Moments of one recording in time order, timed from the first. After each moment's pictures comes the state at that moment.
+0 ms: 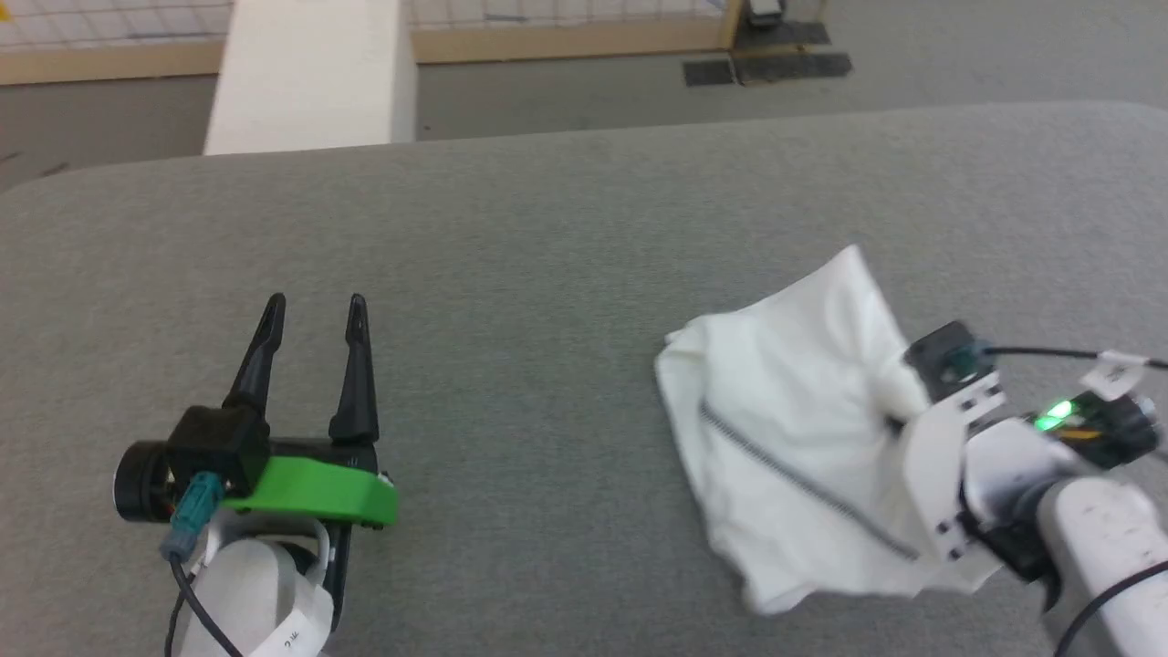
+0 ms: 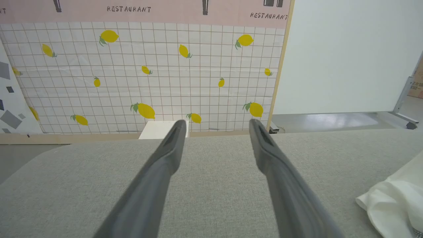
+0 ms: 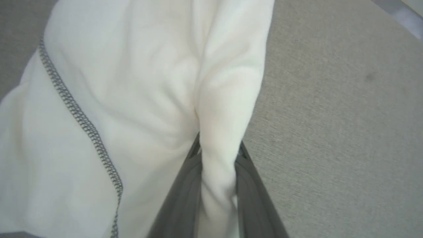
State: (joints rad) left arm -0.17 0.06 0.03 0.06 -0.10 -0.11 -0.26; right arm -0.27 -0.33 0.26 0.08 0.16 0.13 0.73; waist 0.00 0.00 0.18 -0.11
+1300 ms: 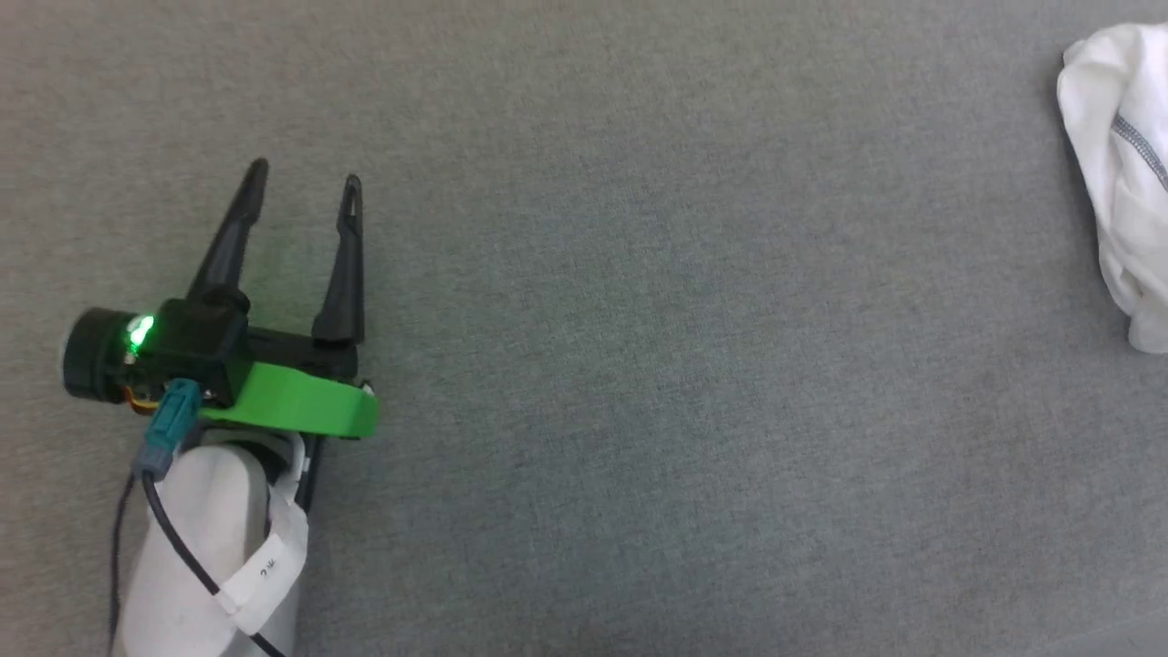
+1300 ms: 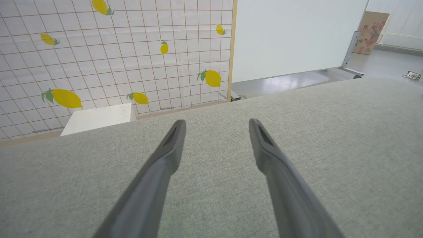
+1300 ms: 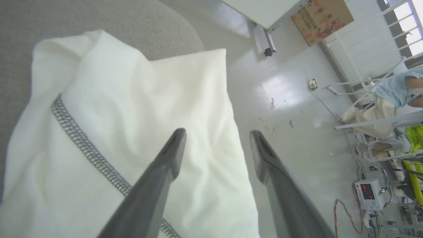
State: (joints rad) left arm -0.34 0.18 -0.06 -0.01 -0.07 -0.11 -0.21; right arm -0.76 -0.52 -0.20 0.75 -0.19 0.13 0.09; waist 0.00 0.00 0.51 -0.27
